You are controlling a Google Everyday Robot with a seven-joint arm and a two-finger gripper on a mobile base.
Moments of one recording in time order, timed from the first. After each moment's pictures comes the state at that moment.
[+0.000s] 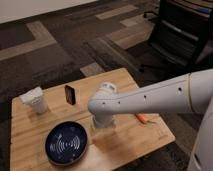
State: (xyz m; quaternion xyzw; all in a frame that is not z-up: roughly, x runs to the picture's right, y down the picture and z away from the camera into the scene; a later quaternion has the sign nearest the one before) arm -0.016 0.214 0.715 -0.28 0.19 0.54 0.77
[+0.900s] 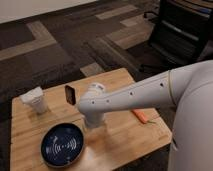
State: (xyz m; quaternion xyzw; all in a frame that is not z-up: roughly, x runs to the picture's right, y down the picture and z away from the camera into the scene) arm -0.062 0.213 0.723 -0.30 0.17 0.52 0.78
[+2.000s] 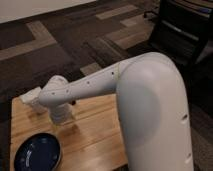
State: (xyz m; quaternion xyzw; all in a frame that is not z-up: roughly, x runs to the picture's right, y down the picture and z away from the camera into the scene) arm -0.238 0.196 0.713 -0.36 0.10 0.33 0.87
